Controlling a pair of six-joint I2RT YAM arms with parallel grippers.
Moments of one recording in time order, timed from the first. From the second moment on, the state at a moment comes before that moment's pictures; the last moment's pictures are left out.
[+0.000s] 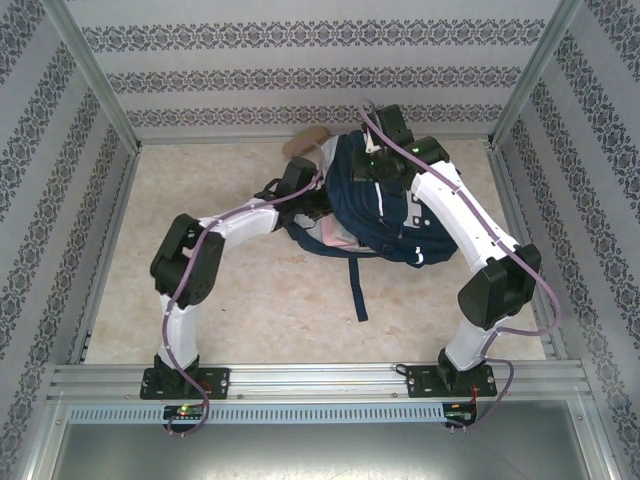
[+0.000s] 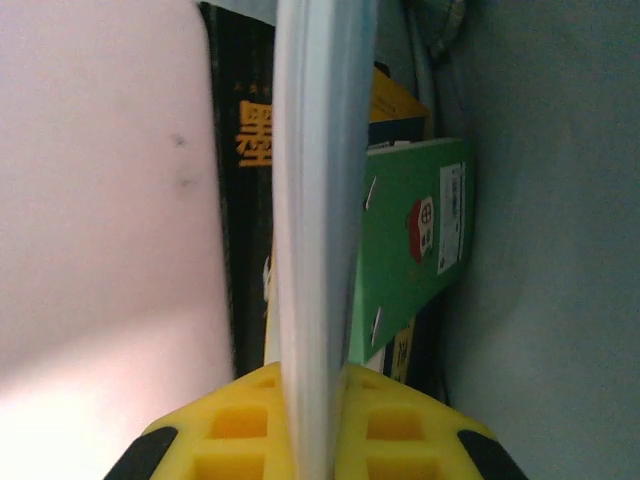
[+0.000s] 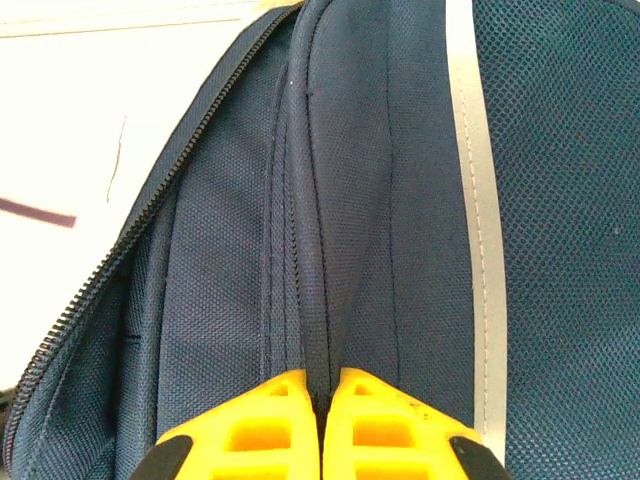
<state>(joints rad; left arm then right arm) -0.55 2.05 1.48 -0.02 0.41 -0.92 0.44 1.73 1.79 -0.91 -0.02 0.41</state>
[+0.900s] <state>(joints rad) -0.56 1.96 1.65 -0.48 0.17 -0.68 0.43 1.65 1.68 -0.83 -0.06 0.43</state>
